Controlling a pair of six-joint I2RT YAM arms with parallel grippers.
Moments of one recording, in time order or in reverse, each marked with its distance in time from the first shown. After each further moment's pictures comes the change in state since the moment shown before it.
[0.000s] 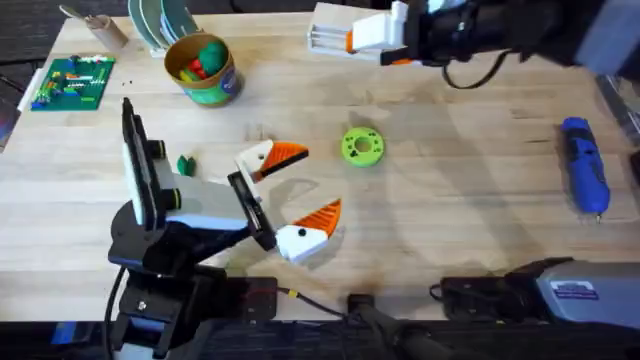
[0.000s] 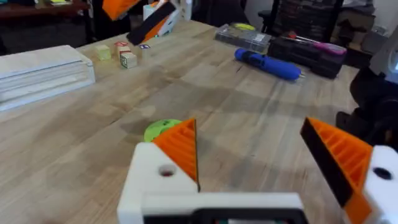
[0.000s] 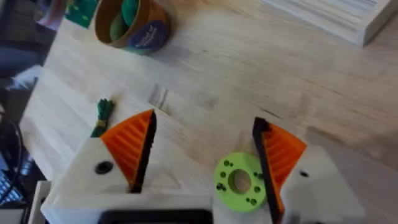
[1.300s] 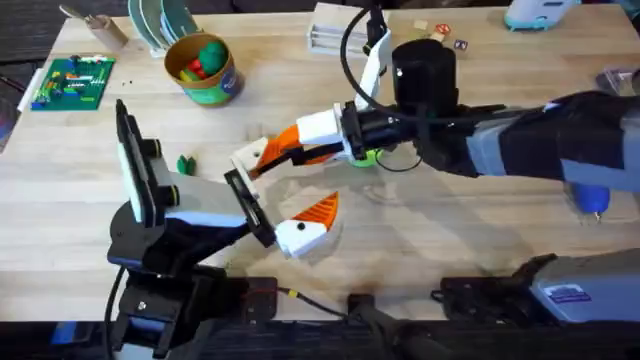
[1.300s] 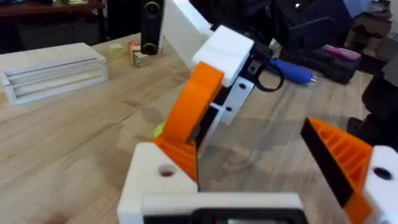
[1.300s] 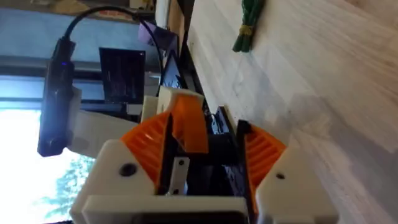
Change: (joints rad) left arm 0.008 0.000 0.000 0.002 -0.040 -0.013; right arm 0.305 0.090 -0.448 0.828 -0.473 0.668
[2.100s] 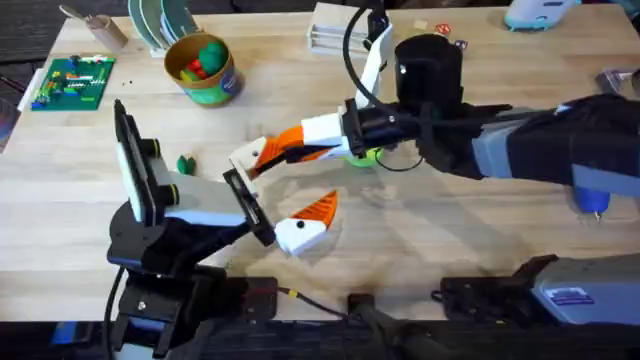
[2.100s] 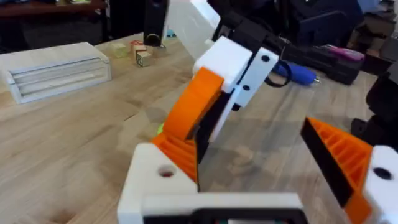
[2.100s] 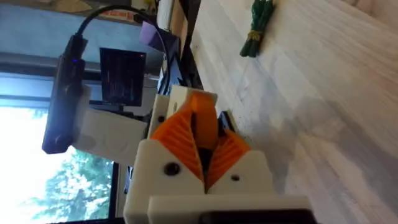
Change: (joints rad) left arm -0.001 0.000 0.000 -0.002 -0.009 0.000; right arm 0.013 -0.033 0.000 0.002 0.009 0.000
